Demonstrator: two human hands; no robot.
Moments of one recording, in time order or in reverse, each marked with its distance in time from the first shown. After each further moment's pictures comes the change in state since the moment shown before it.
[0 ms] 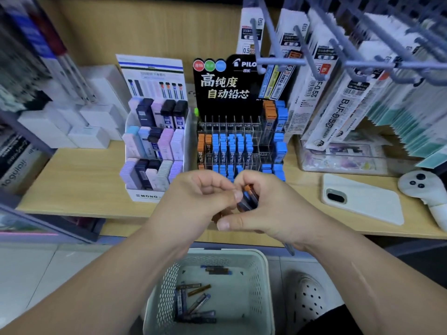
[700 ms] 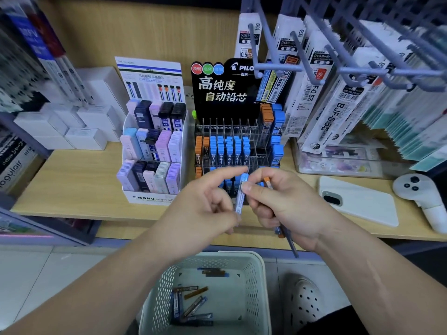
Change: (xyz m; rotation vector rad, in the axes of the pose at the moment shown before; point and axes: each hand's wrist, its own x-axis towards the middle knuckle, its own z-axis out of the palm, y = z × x) left_hand 0.004 -0.013 -0.004 0.233 -0.217 0.120; right_hand -0.007 0.001 -0.012 0.405 0.150 0.154
